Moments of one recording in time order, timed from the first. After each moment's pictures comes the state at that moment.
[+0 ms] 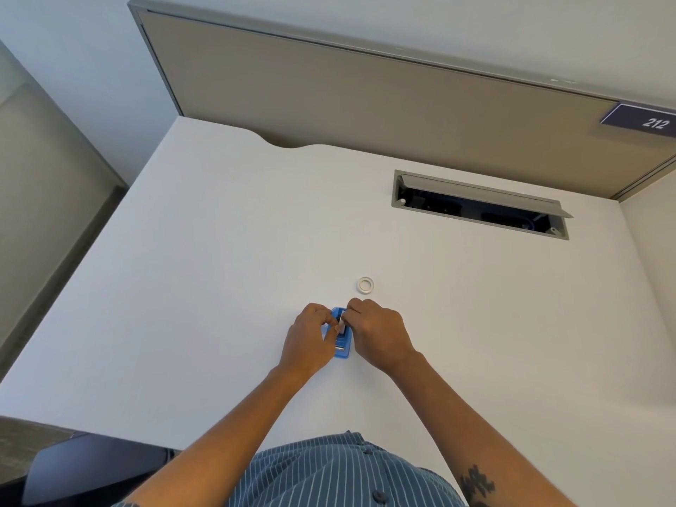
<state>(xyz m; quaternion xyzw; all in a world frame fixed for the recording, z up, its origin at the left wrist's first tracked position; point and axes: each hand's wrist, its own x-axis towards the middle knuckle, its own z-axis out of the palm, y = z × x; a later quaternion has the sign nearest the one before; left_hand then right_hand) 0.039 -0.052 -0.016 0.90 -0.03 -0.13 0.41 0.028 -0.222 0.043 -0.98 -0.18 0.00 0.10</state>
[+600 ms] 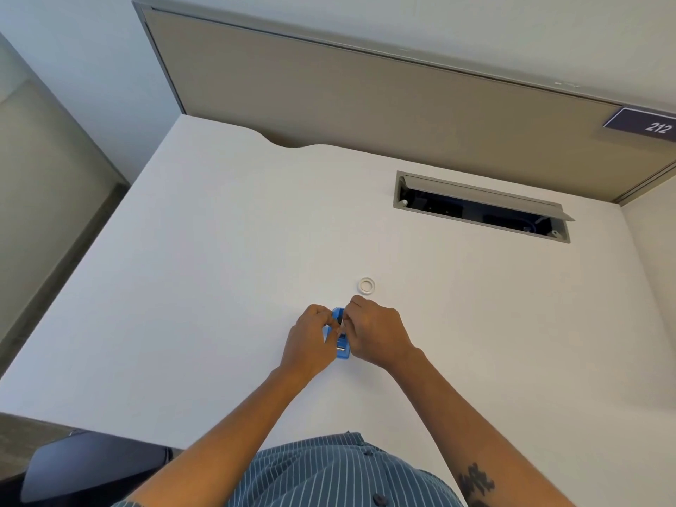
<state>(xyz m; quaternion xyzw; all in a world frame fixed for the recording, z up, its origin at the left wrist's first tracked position) 0.037 -0.052 -0.019 0.90 -0.04 -0.13 0.41 0.035 -0.217 0.044 -0.98 -0.13 0.06 0.12</state>
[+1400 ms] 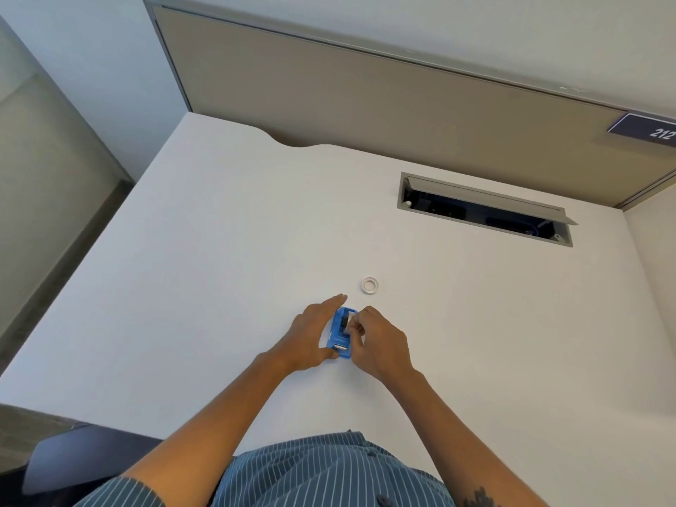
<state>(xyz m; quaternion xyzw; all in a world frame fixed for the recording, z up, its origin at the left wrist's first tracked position) 0.053 -0.020 -0.022 0.87 -0.21 -0.24 0.39 0.007 -0.210 0.021 -0.96 0.03 0.08 0.26</state>
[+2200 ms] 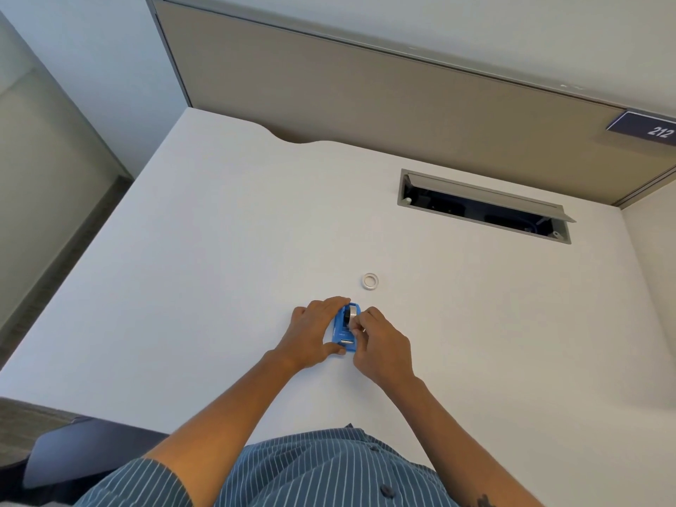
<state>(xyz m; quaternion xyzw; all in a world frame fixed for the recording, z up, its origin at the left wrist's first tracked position) 0.045 -0.029 -0.018 0.90 -0.21 -0.18 0.34 -0.012 -0.207 0.020 -0.97 0.03 0.02 0.25</state>
